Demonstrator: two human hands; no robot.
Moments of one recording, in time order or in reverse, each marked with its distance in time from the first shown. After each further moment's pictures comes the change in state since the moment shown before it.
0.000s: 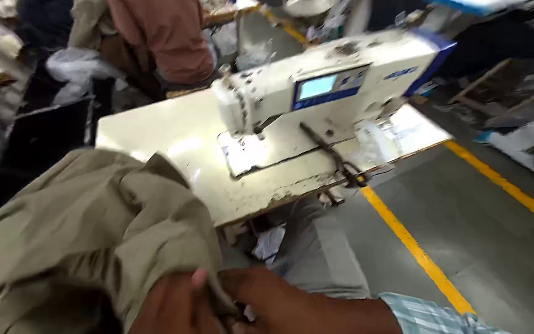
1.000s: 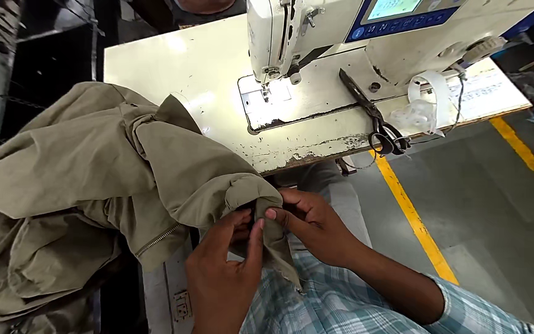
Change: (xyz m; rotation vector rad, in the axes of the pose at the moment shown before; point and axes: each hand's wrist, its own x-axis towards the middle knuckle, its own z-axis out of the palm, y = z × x) left_hand -0.032 -0.031 0.072 -0.395 0.006 -0.150; right_hand -0.026 0.026 -0.029 0.351 0.294 0.400
